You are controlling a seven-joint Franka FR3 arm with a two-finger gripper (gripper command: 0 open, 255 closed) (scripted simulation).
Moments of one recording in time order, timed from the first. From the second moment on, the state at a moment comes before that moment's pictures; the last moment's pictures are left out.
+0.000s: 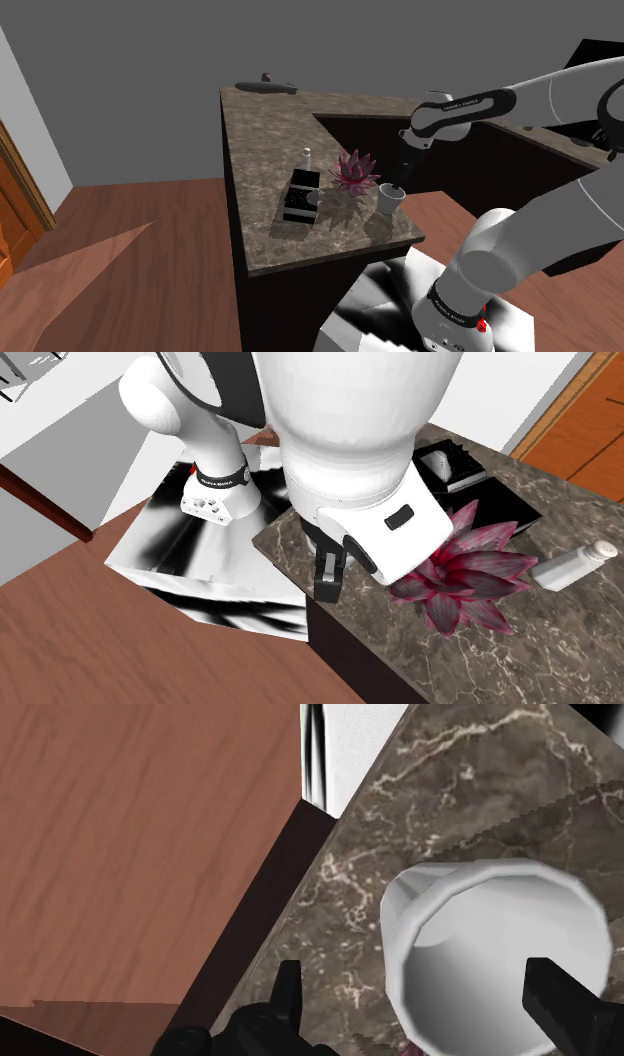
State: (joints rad) arm -0.10 -0.45 -0.65 -2.56 -0.18 2.10 -0.61
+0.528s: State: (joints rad) arm -0.09 -0.41 -0.67 -2.60 -0.17 2.17 -0.62
